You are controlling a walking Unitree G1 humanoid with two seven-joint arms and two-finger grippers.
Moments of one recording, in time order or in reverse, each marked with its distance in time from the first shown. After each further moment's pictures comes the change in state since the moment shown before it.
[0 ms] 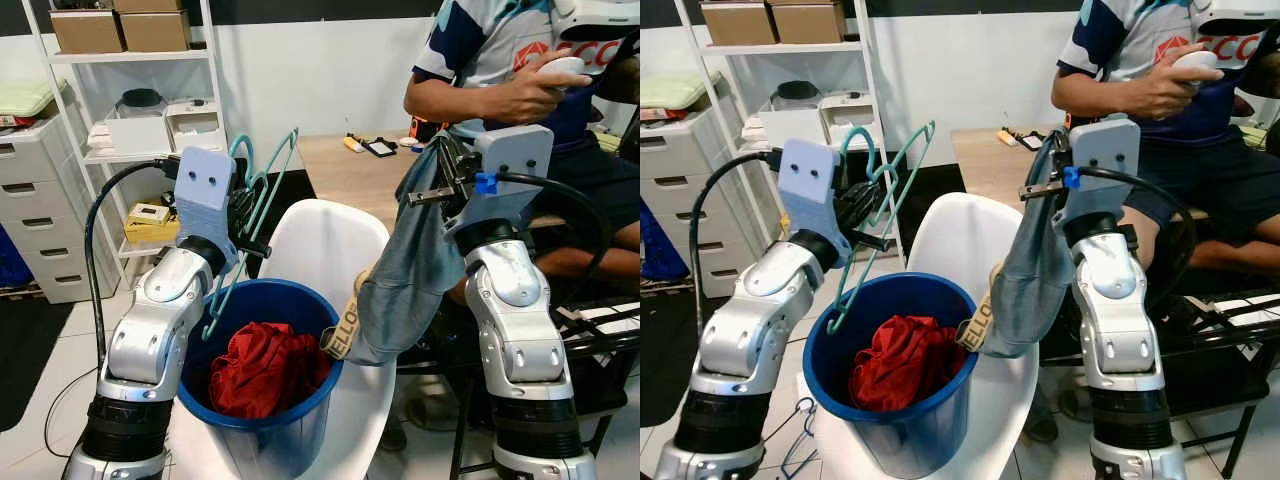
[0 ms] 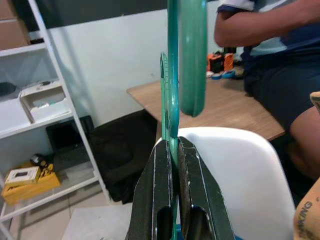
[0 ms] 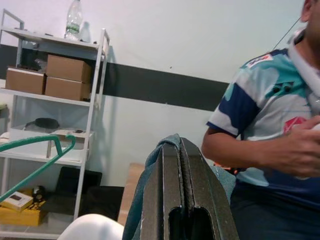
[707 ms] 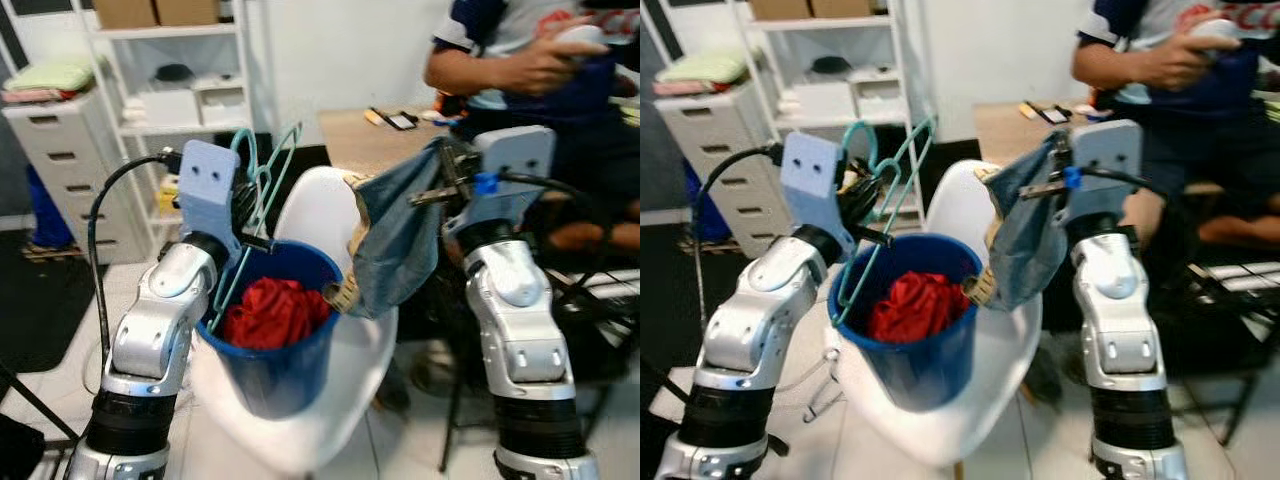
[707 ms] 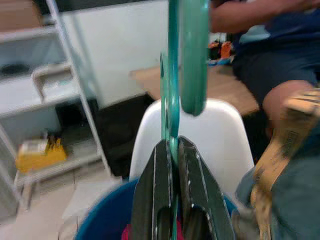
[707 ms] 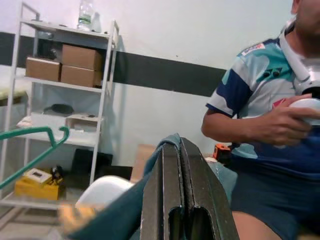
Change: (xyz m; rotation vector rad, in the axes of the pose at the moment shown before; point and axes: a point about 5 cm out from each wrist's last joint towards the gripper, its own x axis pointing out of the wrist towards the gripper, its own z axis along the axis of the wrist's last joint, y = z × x) left arm 0.003 -0.001 0.002 0.002 -0.007 0.005; right arm -0.002 0.001 -0.003 0.003 0.013 -0.001
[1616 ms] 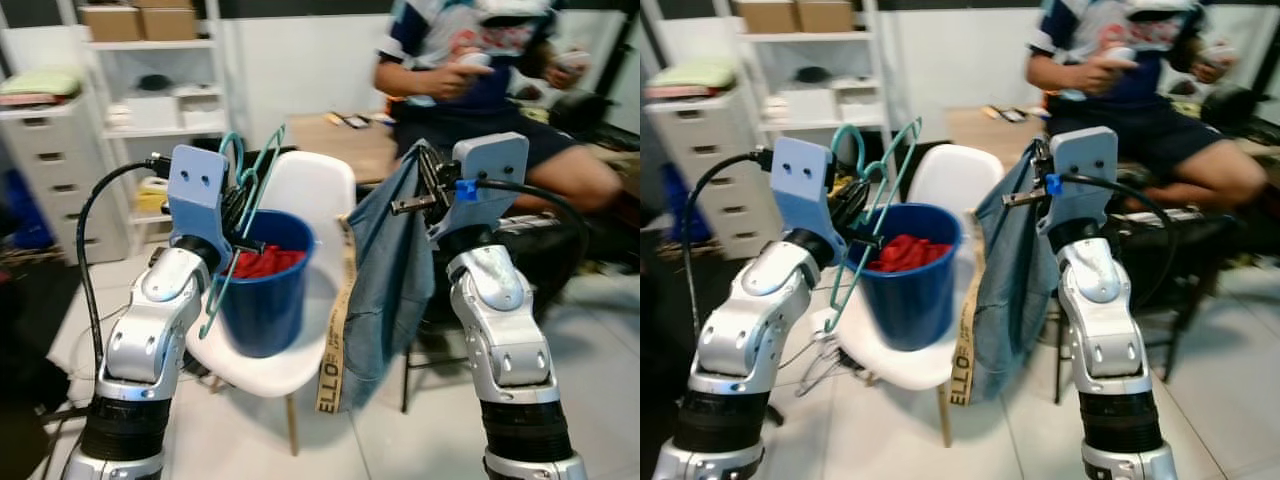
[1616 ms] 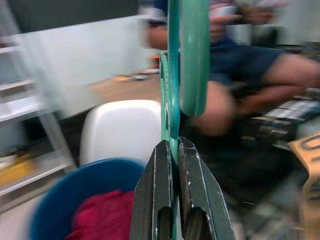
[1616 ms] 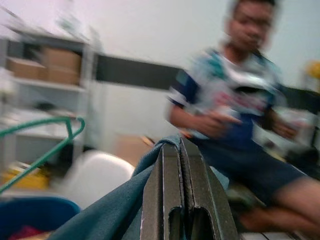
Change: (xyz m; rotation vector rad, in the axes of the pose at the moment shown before) left arm -0.004 0.004 -0.007 -0.005 0.018 0.015; right arm -0.007 0.012 -0.017 0.033 0.065 0.041
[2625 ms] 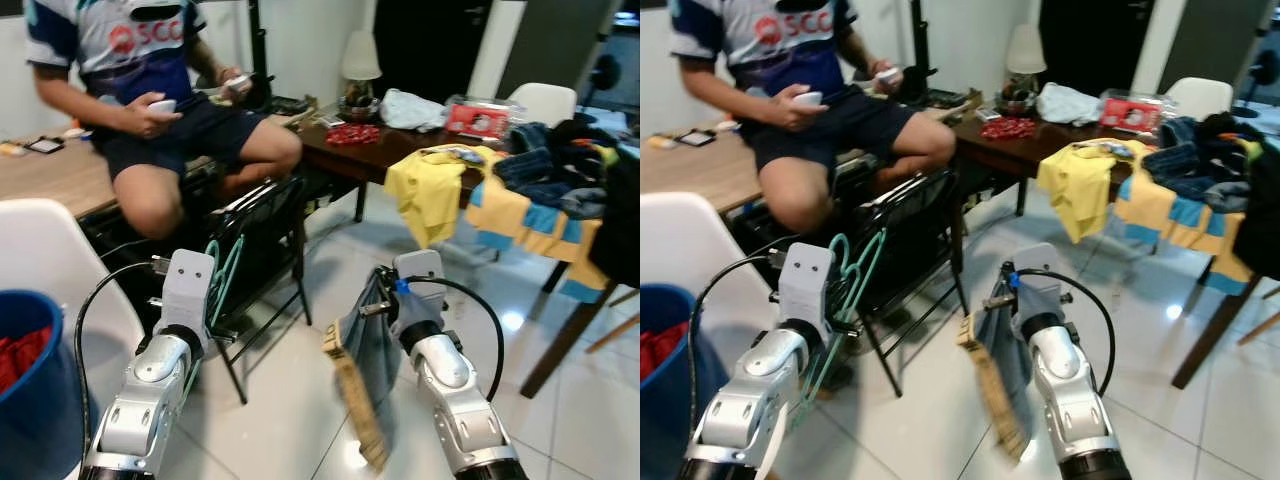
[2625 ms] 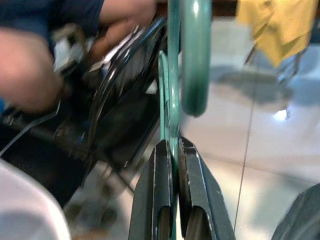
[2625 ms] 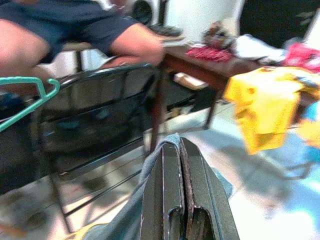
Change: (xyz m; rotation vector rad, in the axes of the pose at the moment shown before) left arm -0.051 0.017 -0.102 0.052 0.323 0.115; right arm -0.054 0.034 -0.104 0.057 0.368 0.086
